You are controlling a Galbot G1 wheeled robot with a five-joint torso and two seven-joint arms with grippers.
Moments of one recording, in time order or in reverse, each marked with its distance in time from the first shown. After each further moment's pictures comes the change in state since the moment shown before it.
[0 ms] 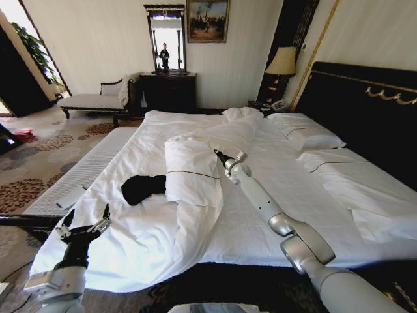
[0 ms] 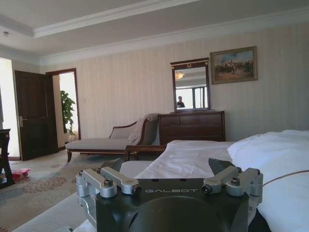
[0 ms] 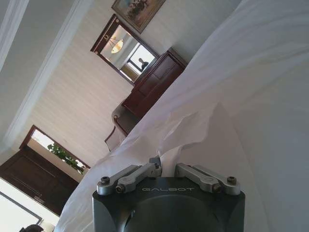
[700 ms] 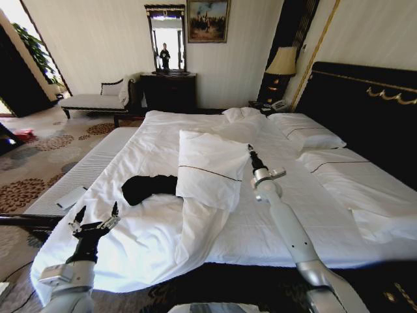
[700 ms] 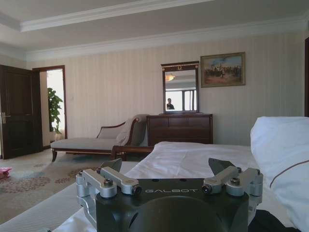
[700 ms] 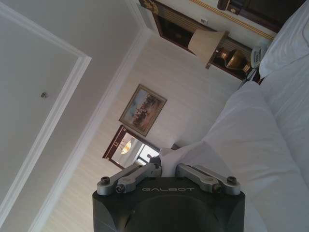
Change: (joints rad) left arm -0.042 0.035 0.064 0.029 -0.006 -0.003 -0.001; right arm -0.434 -0.156 0.423 0.526 0.054 0.203 0.000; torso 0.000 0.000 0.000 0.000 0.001
